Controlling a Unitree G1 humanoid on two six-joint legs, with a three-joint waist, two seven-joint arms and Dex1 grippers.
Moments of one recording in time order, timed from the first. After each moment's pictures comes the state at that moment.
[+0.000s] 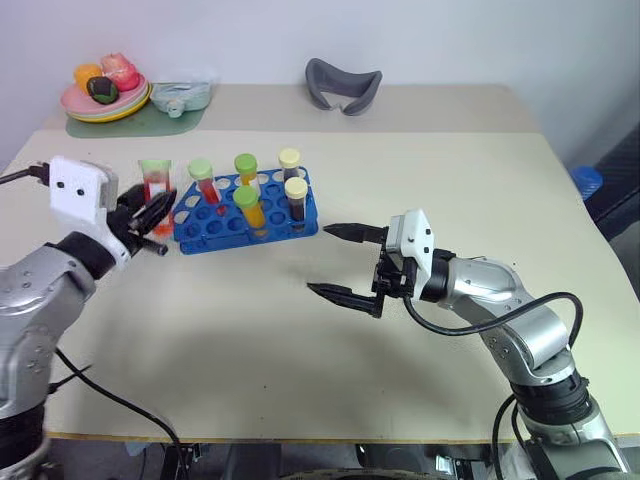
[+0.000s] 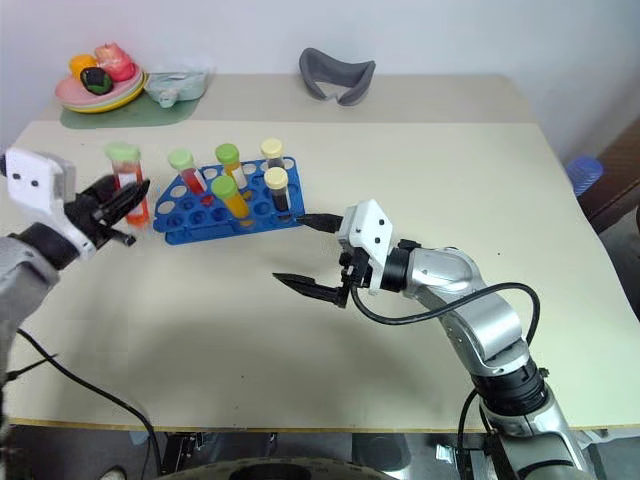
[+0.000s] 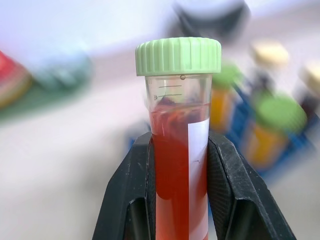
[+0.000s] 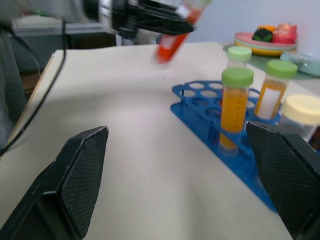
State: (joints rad) left arm -0.19 0.63 0.36 -0.49 -0.57 0.57 -0.23; right arm -0.36 -0.49 0.18 -0.47 0.49 0.47 0.81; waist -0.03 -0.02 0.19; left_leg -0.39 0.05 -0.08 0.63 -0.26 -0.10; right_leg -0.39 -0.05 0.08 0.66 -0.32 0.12
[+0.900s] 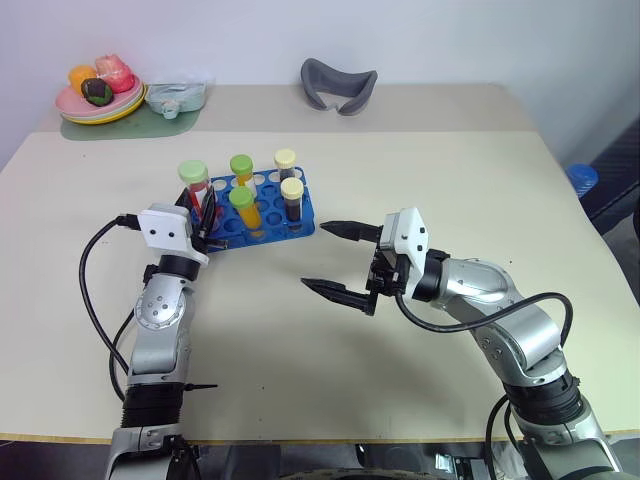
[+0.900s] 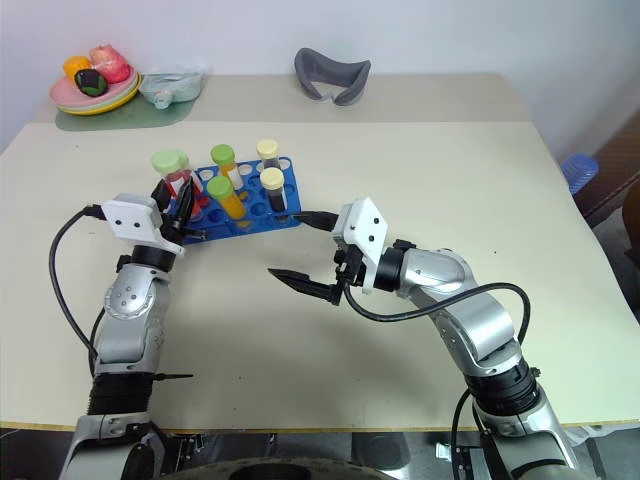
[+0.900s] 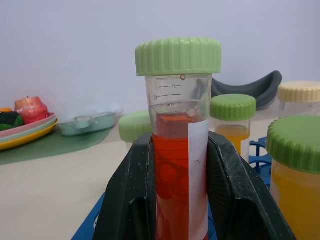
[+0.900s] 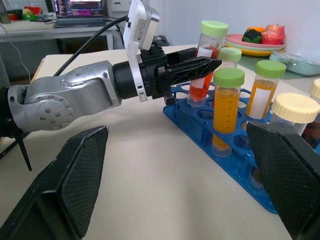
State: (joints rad) left arm -0.22 0.25 0.15 0.00 -0.15 -0.19 -0.17; right arm -0.35 -0.47 0.19 -0.48 0.48 0.48 0.76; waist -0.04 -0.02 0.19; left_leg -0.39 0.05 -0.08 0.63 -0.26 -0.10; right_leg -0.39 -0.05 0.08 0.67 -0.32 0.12
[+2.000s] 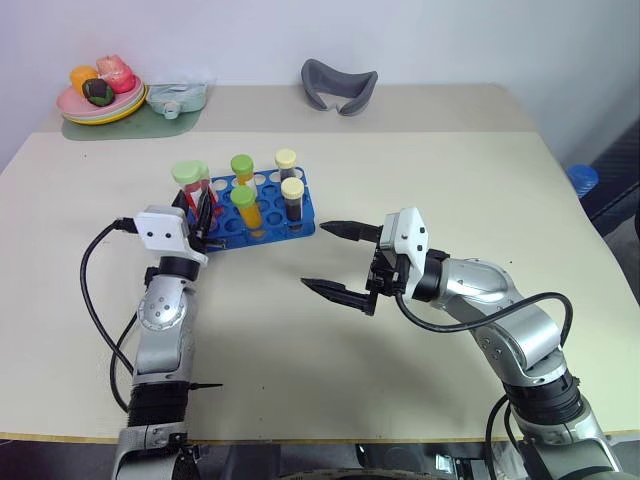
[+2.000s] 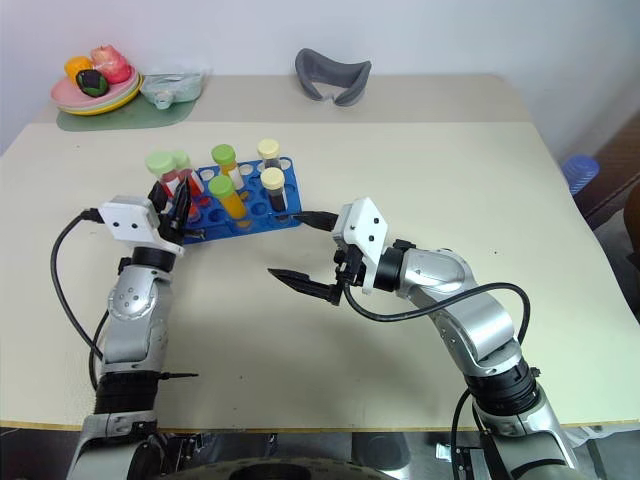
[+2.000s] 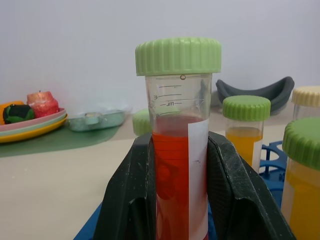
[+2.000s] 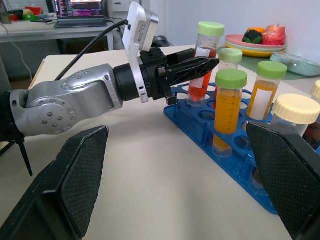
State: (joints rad) left arm -0.23 0.21 0.17 0.04 -0.15 -0.23 -0.15; right arm -0.35 -0.47 0.19 -0.48 0.48 0.48 0.76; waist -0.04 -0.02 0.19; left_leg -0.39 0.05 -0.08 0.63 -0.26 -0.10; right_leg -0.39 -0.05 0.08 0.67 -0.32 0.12
